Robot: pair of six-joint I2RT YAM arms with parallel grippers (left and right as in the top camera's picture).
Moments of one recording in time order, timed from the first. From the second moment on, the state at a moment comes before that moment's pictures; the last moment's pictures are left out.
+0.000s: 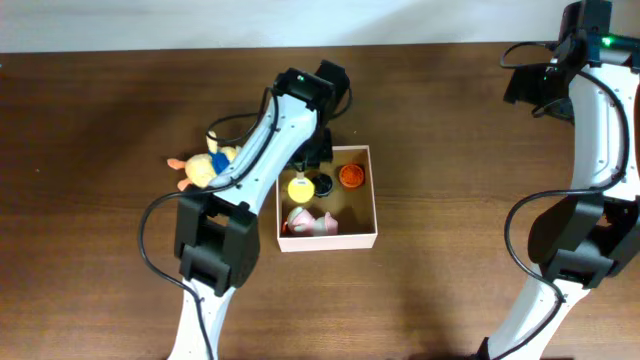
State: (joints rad) left arm -0.51 2.28 2.14 -1.45 -0.12 -0.57; right arm -0.24 2.15 2.18 -1.24 0.12 0.19
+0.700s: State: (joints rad) left arm -0.57 2.28 2.06 -1.41 -0.16 -0.62; right arm -0.24 2.15 2.18 -1.24 0.12 0.19
